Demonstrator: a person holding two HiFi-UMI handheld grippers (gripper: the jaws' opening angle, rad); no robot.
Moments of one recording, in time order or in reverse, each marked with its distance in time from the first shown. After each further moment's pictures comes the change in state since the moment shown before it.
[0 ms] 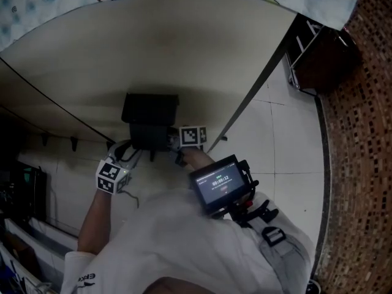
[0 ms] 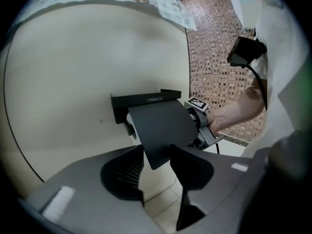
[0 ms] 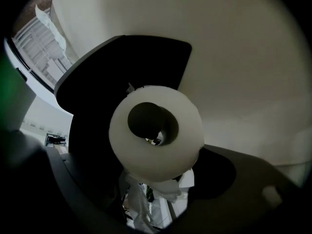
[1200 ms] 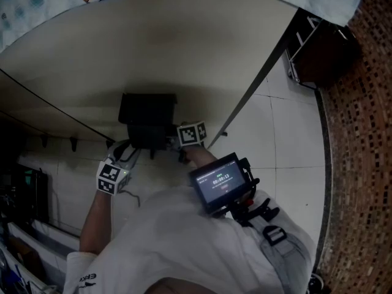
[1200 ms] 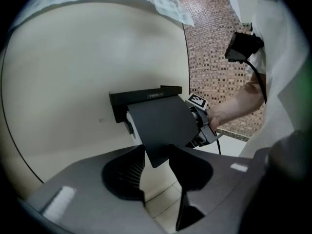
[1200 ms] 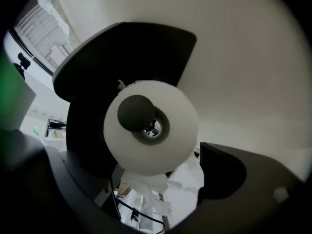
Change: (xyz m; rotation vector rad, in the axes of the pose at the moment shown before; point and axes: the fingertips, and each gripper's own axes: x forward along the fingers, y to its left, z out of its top) left arm 0.001 0.001 -0.003 0.058 0.016 0.011; right arm -0.002 -0.008 -0.015 -0.106 0.114 -0.009
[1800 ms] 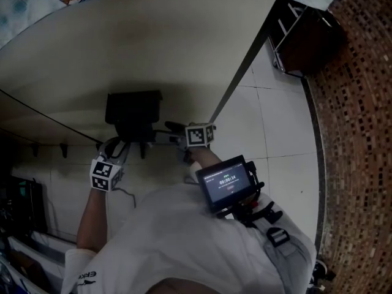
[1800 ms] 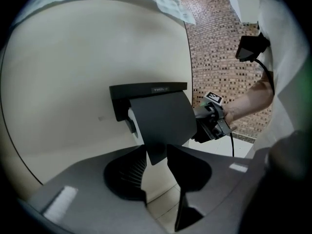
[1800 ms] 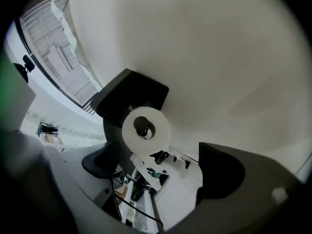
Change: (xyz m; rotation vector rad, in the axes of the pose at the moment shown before) left arm 0.017 0.008 -0.010 -0.018 0.001 0.016; right arm -0.077 -0.013 0.003 0.017 -0.138 -0.109
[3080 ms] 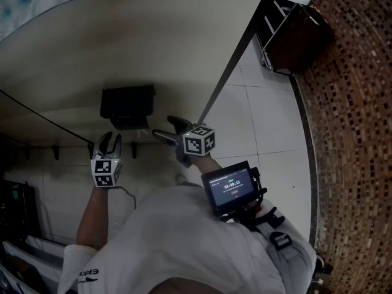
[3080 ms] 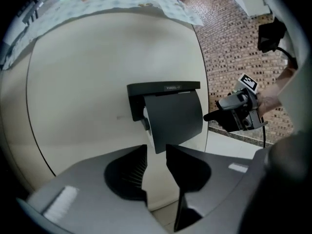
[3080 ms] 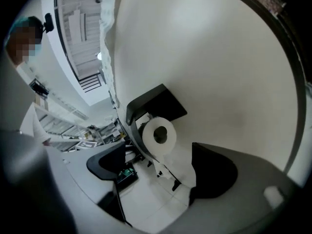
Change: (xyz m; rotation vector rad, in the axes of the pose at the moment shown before) left arm 0.000 0.016 -0.005 -0.059 -0.086 0.208; right arm -0.044 0.040 0.012 -0.356 -0.070 -0.216
